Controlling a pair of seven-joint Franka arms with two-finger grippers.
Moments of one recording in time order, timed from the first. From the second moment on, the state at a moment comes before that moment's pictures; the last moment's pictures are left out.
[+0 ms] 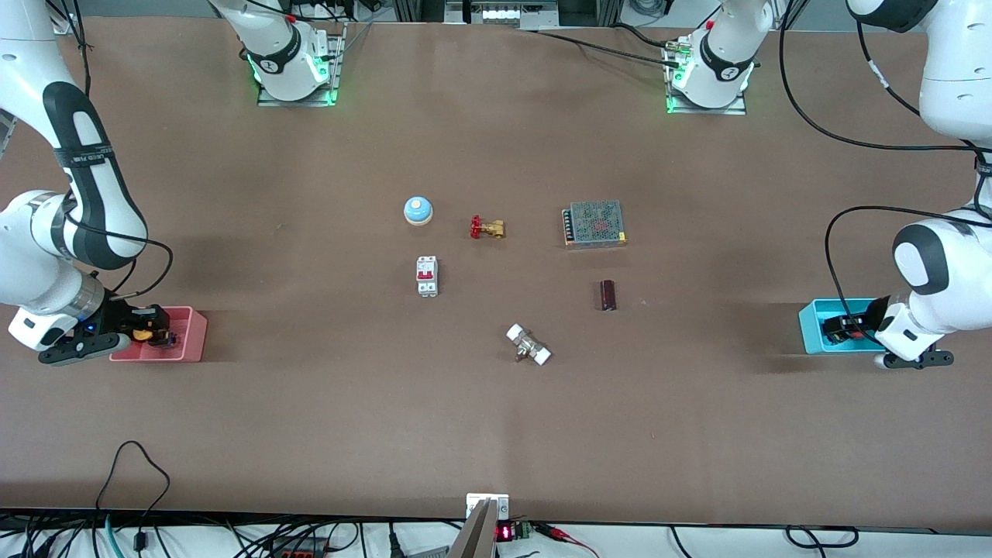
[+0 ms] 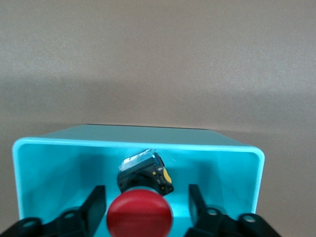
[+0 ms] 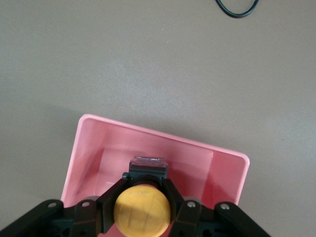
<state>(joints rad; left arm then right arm) 0.29 0.68 0.01 -1.66 -0.02 2.27 0.22 -0.35 0.60 0.13 -1.75 -0.06 2.46 -0.48</state>
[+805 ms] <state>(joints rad) 0.21 0.34 -0.07 -1.62 -0.02 2.08 0.20 -0.36 0.62 0.13 -1.75 -0.06 2.49 -0.48</state>
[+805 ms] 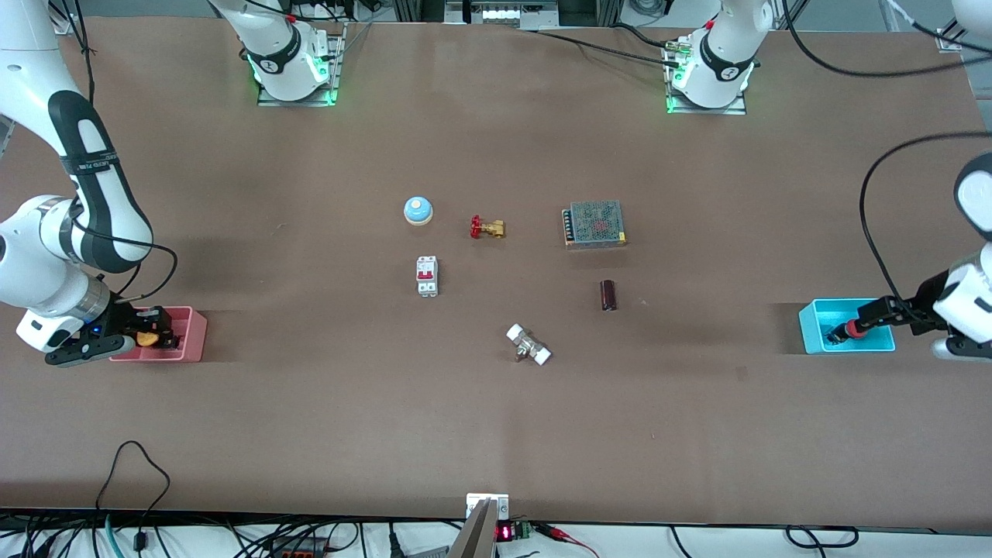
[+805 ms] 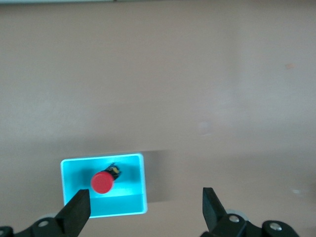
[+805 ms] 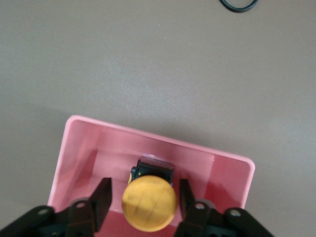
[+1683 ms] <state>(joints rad) 0.02 0.17 -0.04 -1.62 -0.02 1.86 -0.02 -0.21 0.13 0.16 -1.67 -0.06 1.87 -0.27</state>
